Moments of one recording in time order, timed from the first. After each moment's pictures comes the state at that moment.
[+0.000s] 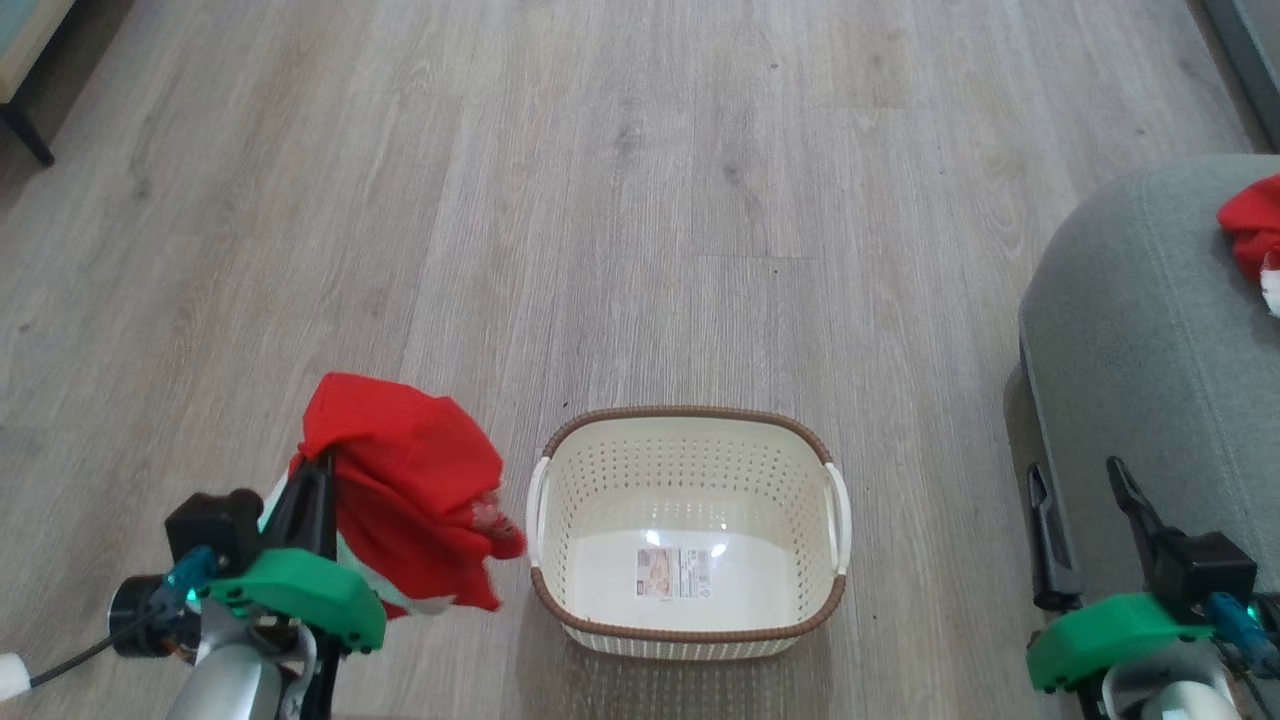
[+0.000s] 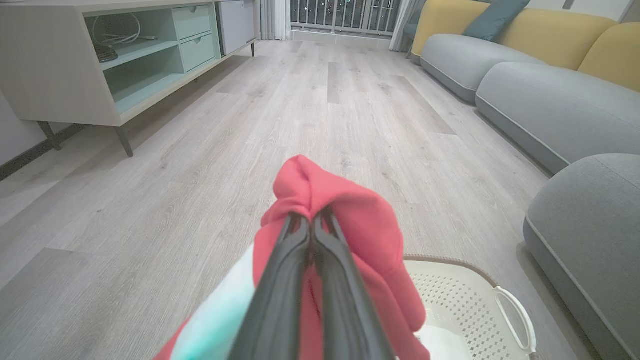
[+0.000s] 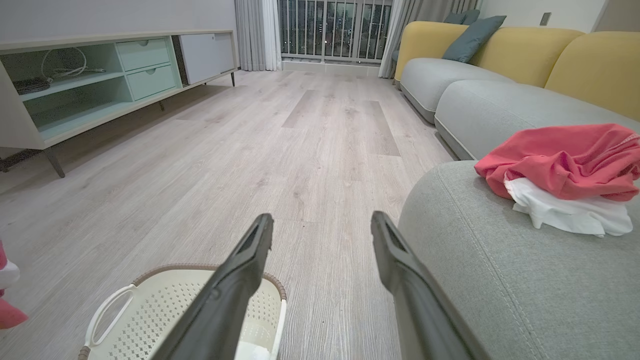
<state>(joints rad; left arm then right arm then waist) -0.13 0.20 -0.19 0.35 -0.37 0.07 -0.25 0.03 -0.05 -0.15 0.25 0.03 0.13 -0.26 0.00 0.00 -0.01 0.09</state>
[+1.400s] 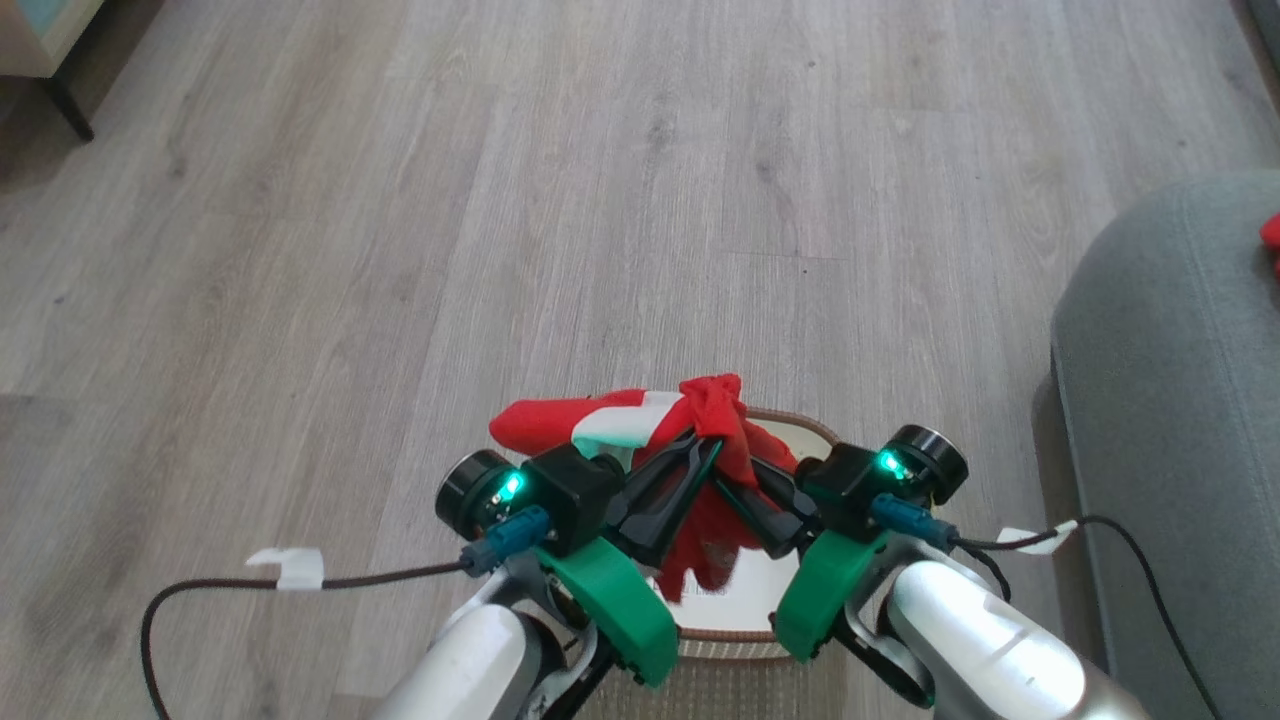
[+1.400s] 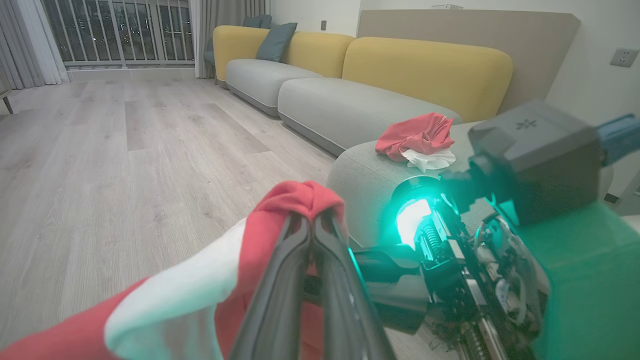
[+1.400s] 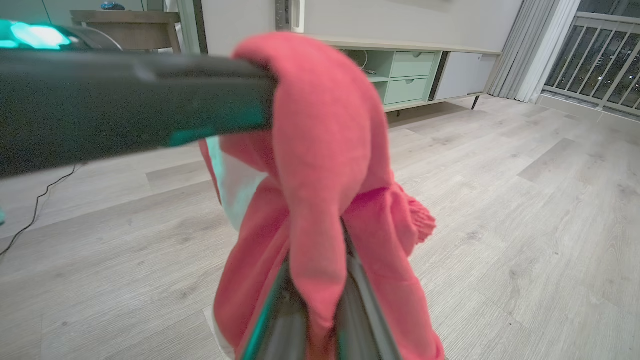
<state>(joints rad) -0.24 0.08 -0.64 0.07 -0.35 -0.08 -0.07 -0.40 -0.21 0.75 0.42 0.33 0.13 -0.26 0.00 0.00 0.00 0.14</state>
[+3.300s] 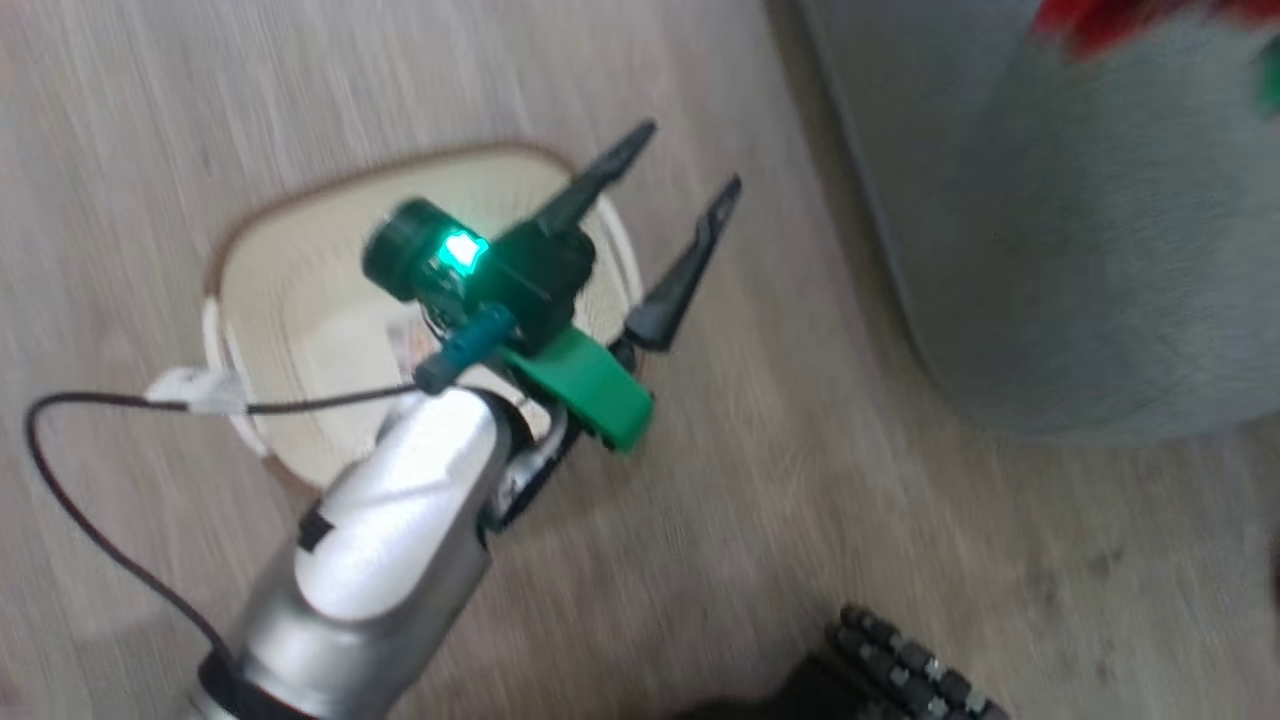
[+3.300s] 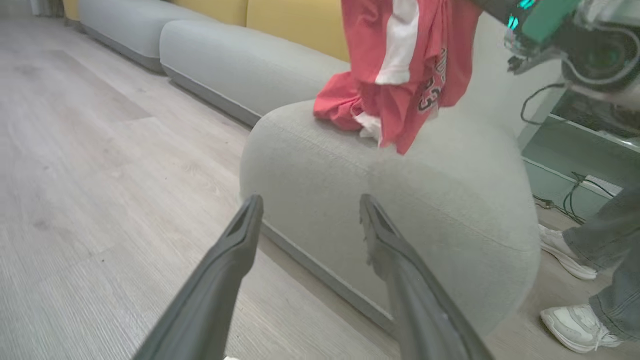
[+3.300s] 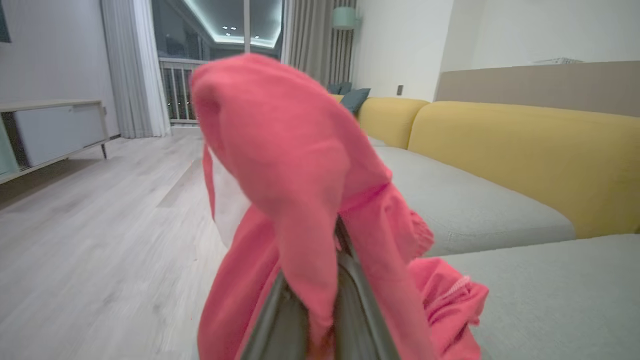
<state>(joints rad) -0.60 0.11 -0.63 0.14 -0.30 -0.03 -0.15 -0.77 -0.30 -0.03 0.36 0.35 0.13 -0.26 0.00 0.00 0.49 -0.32</state>
